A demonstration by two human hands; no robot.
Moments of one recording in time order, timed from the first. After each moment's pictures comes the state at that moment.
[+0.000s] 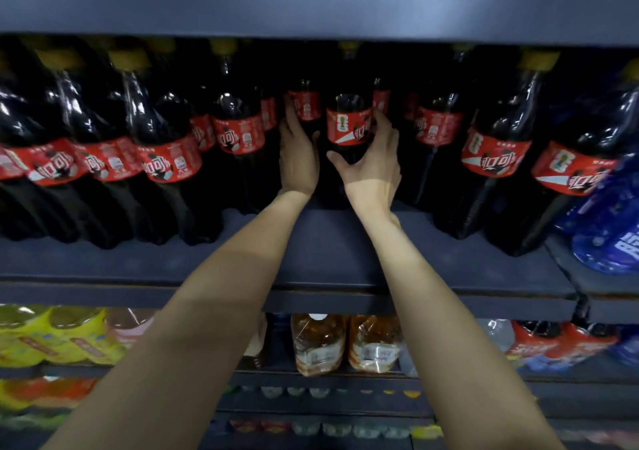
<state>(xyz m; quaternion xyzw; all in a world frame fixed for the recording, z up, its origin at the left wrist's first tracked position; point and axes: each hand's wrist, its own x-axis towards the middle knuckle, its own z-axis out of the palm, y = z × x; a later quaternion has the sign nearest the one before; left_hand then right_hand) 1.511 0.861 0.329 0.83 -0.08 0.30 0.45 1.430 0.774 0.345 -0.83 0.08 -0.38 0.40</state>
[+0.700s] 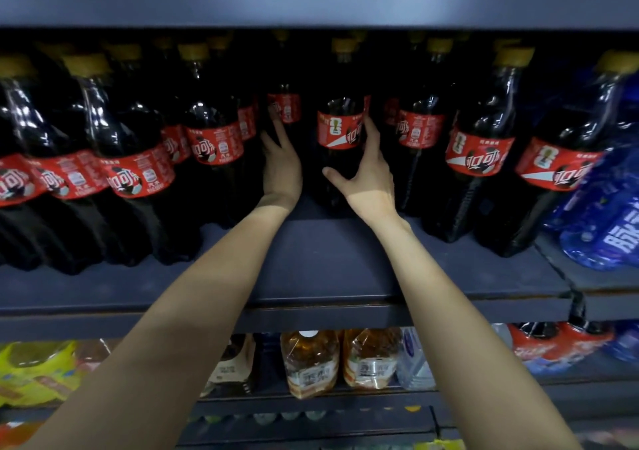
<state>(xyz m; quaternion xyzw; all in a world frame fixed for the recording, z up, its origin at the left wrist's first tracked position) 1.535 0.859 0.313 0.91 -0.05 0.31 0.28 1.437 0.741 0.333 -0.86 0.02 -0.29 0.42</state>
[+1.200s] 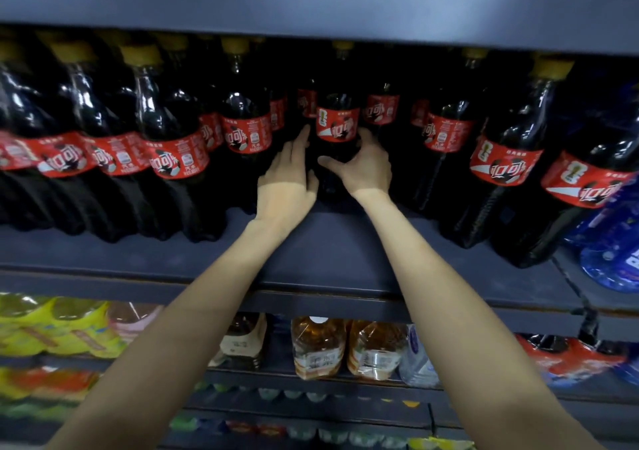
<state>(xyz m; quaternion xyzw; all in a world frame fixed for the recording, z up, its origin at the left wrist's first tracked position) 1.448 0.904 0.321 0.88 -0.17 0.35 0.26 1.468 0.770 0.338 -0.87 0.04 -0.26 0.41</state>
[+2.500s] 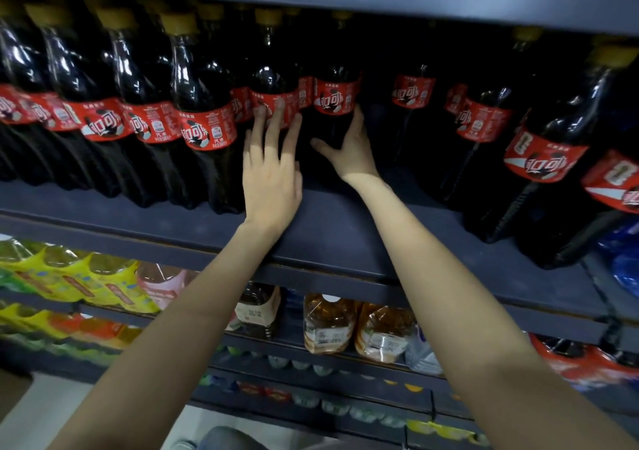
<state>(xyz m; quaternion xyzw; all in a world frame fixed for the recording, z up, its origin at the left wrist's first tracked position) 1.427 0.945 0.301 0.86 -0.11 0.50 0.09 1.480 0.811 0.334 -0.86 -0.07 -0.14 0.48</state>
